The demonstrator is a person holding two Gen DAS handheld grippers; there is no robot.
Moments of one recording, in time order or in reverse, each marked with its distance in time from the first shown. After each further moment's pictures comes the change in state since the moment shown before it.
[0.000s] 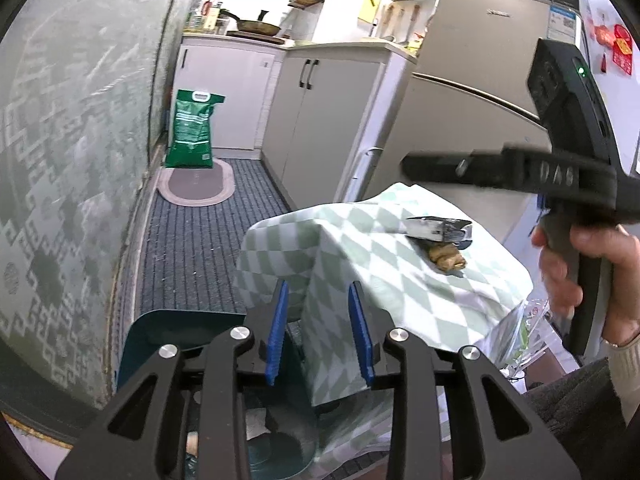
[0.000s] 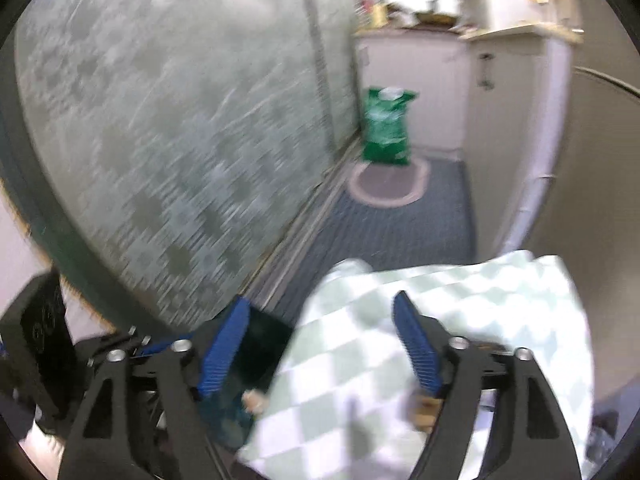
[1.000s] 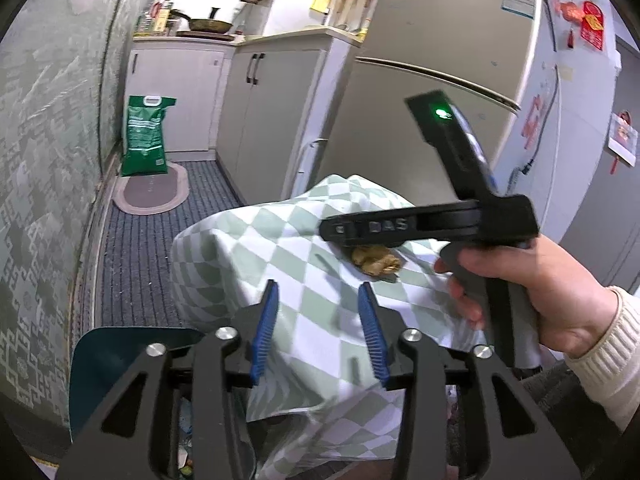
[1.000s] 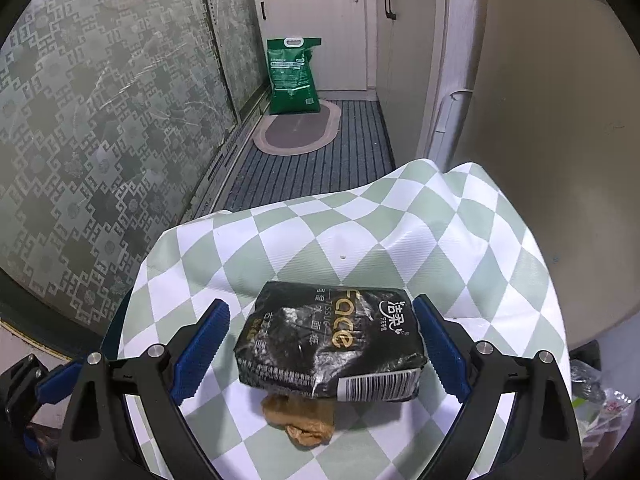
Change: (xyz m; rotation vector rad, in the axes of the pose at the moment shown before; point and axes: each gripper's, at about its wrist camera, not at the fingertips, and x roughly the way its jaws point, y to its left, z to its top) left arm 0.022 -0.061 0.005 0.082 0.026 -0.123; right arm 0.048 -0.080 -0.033 0.159 0.190 -0.220
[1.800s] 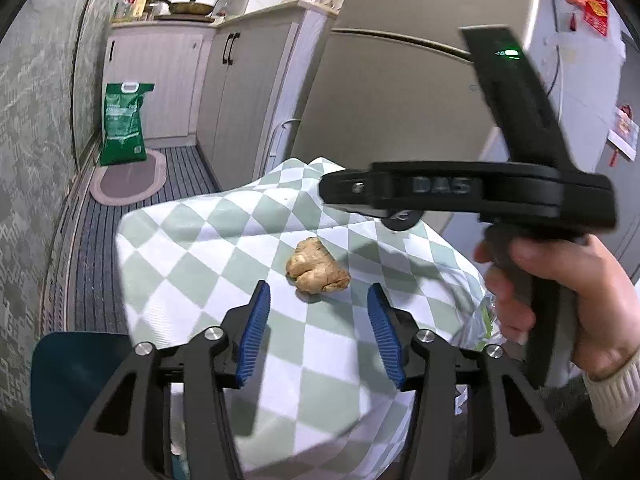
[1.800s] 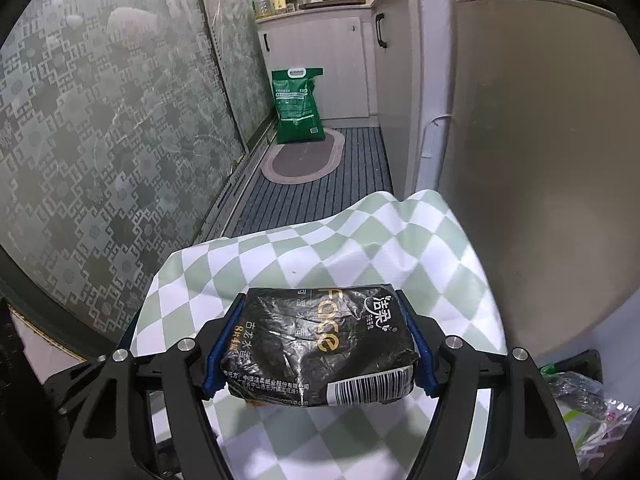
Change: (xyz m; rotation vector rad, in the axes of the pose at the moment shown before) left arm 0.063 -0.042 0.012 -0.023 0.070 -0.027; right arm -0.049 -0.042 -0.004 0.016 -0.105 0.055
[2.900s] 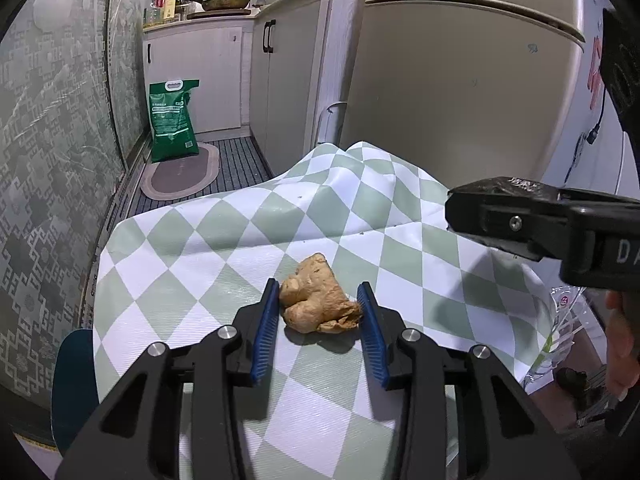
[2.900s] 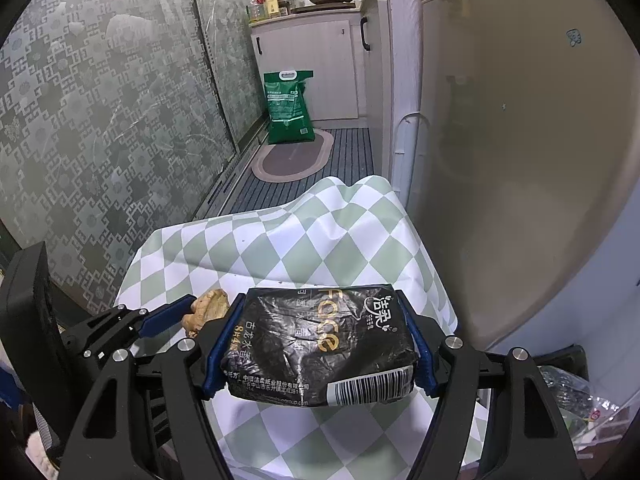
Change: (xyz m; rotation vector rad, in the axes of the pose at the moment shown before) left arm 0.053 -0.027 0.015 0.019 0.047 0.276; right arm -0.030 -0.041 -0.021 -0.012 -0.003 -0.014
